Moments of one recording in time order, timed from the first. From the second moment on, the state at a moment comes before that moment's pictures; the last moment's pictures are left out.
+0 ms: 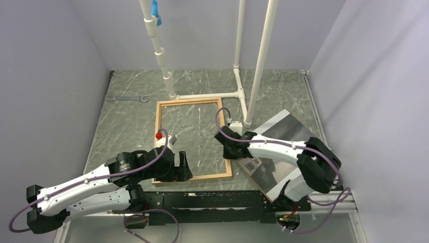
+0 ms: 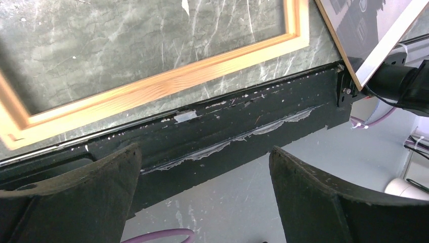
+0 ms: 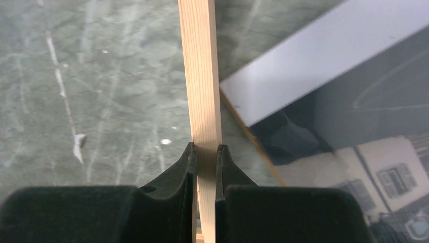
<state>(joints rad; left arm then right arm) -1.14 0.73 0.79 -0.97 -0.17 -1.08 0.91 1.49 0.84 -0.50 0.29 0.88</state>
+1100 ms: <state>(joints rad) -1.14 0.66 0.76 -0.96 -0.16 -1.10 1.02 1.65 0.95 -0.39 0.18 0.90</state>
